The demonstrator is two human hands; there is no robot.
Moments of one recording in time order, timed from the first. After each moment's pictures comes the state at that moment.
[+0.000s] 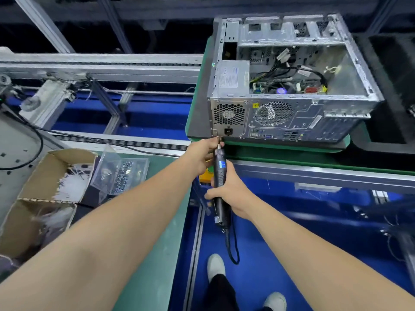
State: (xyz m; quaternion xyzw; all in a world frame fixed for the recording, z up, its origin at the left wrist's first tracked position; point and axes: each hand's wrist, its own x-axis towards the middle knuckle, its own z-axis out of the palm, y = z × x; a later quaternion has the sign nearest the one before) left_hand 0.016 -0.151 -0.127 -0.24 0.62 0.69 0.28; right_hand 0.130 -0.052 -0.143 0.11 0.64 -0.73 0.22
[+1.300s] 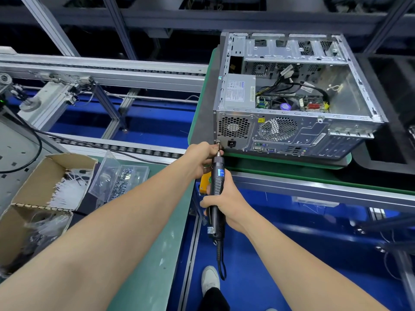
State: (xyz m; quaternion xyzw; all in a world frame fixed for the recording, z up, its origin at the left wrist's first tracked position) left_hand -0.004 -0.159 -0.115 -0.27 0.64 0.67 0.27; right_hand 0.122 -0.068 -0.142 0.13 0.58 -0.77 0.23
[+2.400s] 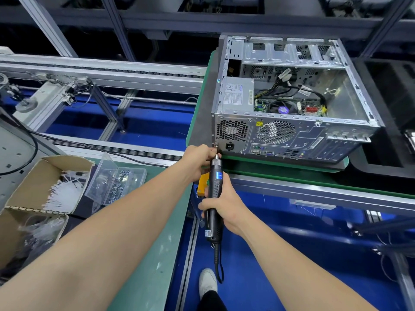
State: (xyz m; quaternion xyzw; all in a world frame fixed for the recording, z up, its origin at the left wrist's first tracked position) left_hand -0.004 -0.159 -0.117 -0.25 0.66 0.66 0.24; right_hand 0.120 -0.066 -0.147 0.13 0.57 -0.77 0.23
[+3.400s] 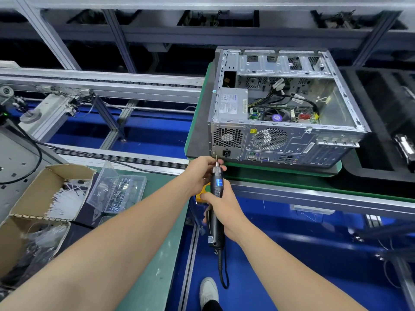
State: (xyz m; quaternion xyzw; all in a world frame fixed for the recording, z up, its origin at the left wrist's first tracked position) left_hand 0.013 -0.154 -0.126 -0.21 0.61 0.71 0.30; right_hand 0.123 -0.070 -0.141 0.20 0.60 -0.76 0.18
